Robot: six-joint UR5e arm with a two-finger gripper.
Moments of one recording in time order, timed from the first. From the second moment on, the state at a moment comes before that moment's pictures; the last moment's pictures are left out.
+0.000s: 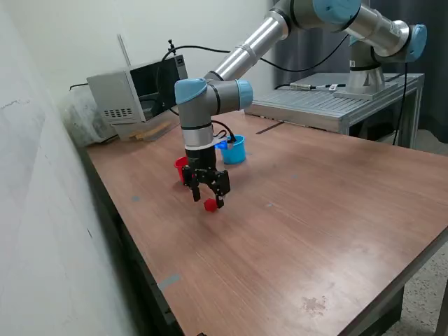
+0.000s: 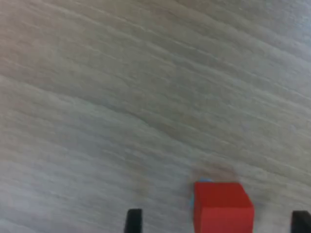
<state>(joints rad) -0.04 -0.46 0.87 -2.12 -1.53 2.75</state>
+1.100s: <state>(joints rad) -0.04 -0.60 0.90 -2.11 -1.64 2.92</state>
